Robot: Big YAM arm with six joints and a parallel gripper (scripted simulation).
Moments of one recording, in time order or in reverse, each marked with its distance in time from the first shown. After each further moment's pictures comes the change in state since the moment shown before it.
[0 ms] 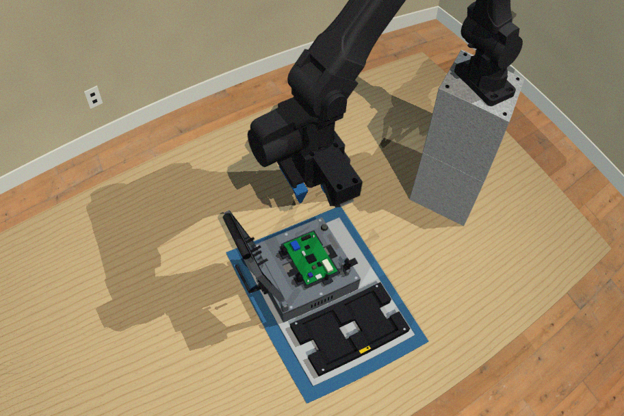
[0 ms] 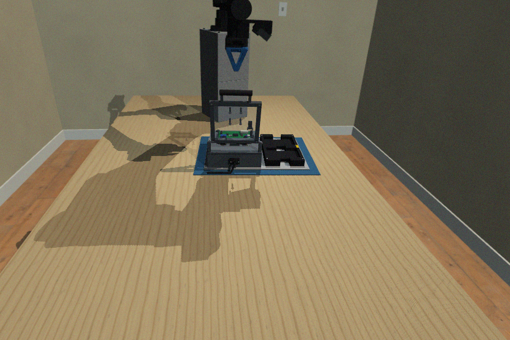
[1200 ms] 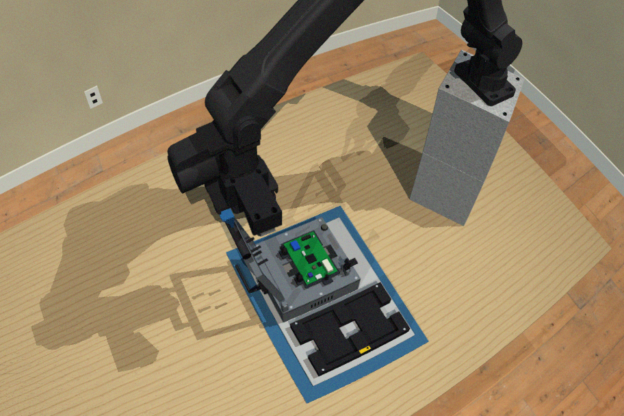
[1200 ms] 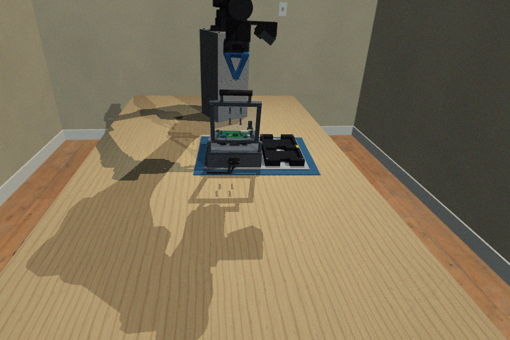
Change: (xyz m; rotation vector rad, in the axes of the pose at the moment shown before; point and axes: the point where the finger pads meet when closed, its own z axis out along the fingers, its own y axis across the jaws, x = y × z) arm 0.003 -0.125 -0.002 0.014 -0.001 0.004
